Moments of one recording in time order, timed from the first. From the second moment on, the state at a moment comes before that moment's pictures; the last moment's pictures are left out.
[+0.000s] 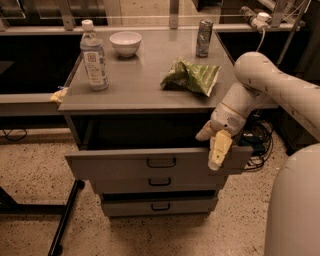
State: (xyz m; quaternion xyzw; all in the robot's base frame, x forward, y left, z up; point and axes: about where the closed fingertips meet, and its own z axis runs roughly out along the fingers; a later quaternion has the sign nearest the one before) arm 0.532 -0.144 0.732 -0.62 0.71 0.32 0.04
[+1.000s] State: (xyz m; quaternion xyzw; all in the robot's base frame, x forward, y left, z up) arm 0.536 -0.156 0.726 -0.68 0.68 0.26 0.05
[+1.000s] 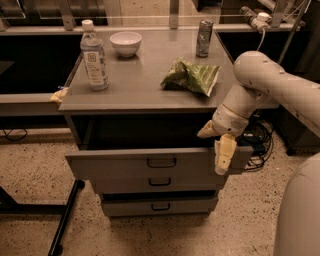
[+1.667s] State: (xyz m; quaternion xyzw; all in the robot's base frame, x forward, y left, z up) arm 0.537 -0.171 0.699 -0.69 0.68 0.22 0.08
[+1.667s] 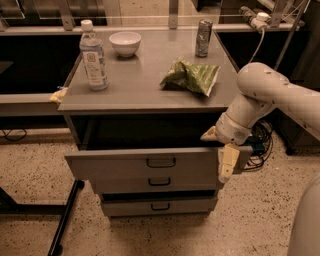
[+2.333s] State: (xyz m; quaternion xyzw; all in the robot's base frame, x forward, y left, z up) arm 0.539 -0.190 0.668 -0.70 0.67 0.23 0.08
